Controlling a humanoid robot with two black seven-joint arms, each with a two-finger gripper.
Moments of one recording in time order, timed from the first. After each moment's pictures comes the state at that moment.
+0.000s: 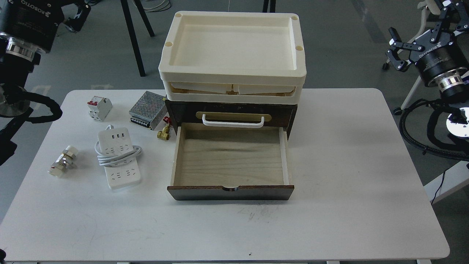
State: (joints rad) left arm -0.80 0.65 -0.78 -0.96 -0.12 -0.49 -0.45; right arm 0.85 -0.63 0.51 0.81 0.21 0.41 0.49
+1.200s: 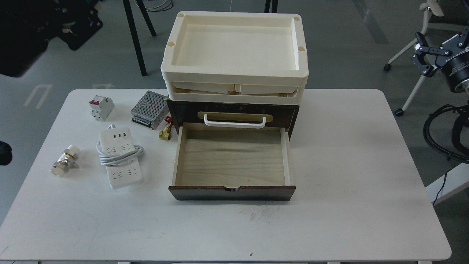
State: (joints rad) left arm -0.49 1.07 -0.98 -1.73 0.61 -0.49 -0.49; right arm 0.77 -0.76 0.54 0.87 0.21 0.37 0.49
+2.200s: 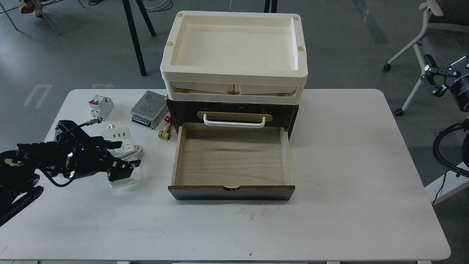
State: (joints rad) left arm -0.57 0.70 -0.50 -0.92 2.18 -0.06 -0.49; right arm 0.69 -0.79 0.54 0.86 0.21 0.37 0.49
